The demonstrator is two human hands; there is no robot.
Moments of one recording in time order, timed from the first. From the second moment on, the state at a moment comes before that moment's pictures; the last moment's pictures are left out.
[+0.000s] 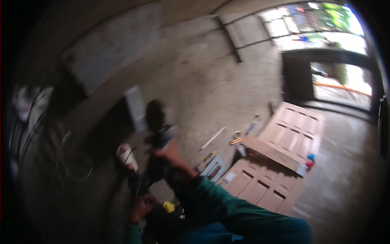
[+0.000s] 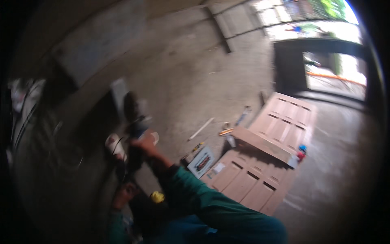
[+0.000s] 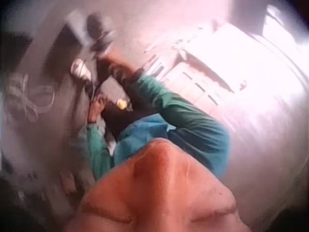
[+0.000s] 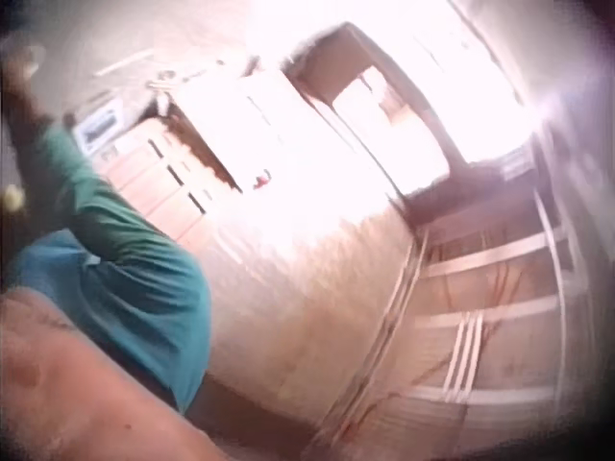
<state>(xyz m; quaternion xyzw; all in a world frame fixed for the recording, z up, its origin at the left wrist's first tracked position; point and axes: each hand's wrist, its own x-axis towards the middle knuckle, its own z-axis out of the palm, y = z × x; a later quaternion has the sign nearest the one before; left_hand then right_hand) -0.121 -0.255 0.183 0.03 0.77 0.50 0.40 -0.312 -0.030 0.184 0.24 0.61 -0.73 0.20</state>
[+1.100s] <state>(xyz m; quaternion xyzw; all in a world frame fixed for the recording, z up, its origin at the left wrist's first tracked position) -0.325 -0.205 -0.095 -0.11 0.57 0.70 0.41 -0.232 -0.014 0.138 0.41 0.57 -0.70 0.17</state>
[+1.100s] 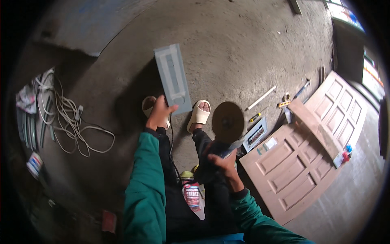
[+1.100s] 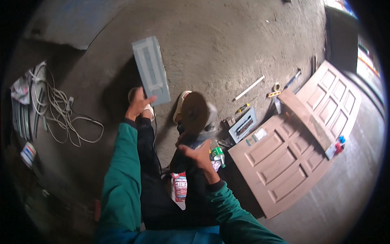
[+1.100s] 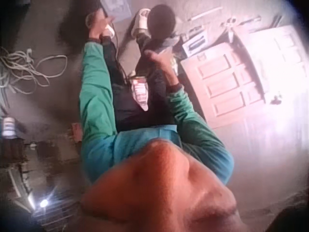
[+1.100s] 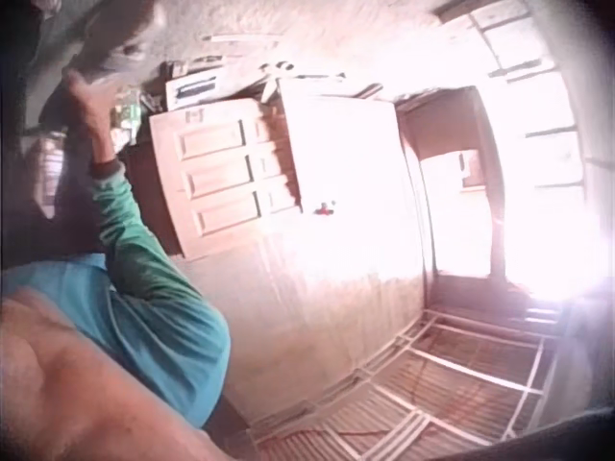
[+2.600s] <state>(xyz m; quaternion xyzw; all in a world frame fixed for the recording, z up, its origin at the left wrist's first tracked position) -0.516 -0.073 -0.101 0.07 0.61 0.62 0.49 -0.238 -0.011 0.167 0.51 0.52 -0.68 0.12</state>
